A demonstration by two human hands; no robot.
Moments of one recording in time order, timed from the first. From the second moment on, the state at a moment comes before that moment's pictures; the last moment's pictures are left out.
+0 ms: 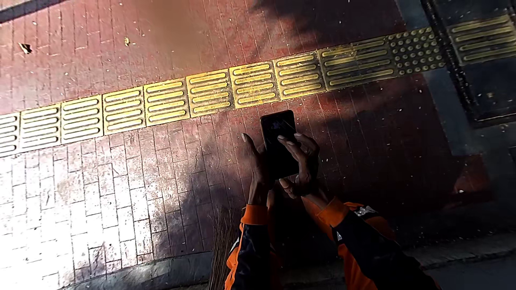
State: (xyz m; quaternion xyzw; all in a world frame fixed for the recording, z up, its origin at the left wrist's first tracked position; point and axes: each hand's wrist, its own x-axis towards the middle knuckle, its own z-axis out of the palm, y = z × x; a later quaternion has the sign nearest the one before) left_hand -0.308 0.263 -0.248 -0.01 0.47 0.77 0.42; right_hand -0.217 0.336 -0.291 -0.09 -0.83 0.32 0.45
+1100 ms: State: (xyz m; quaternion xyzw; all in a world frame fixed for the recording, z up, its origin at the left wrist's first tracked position) left_hand -0.303 0.273 -0.249 -0.02 0.50 0.74 0.45; right_hand -0.220 0.360 -0.288 -0.20 -0.82 0.29 0.46
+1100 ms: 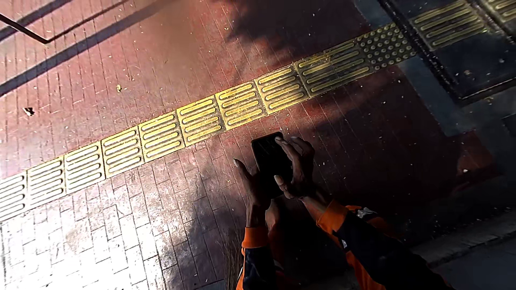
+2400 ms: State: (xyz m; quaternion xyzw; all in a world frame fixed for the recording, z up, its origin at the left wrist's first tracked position) left_hand -0.309 0.265 -0.244 -0.02 0.46 0.76 0.45; right_hand -0.219 0.359 -0.293 -0.18 -0.78 0.33 0.50
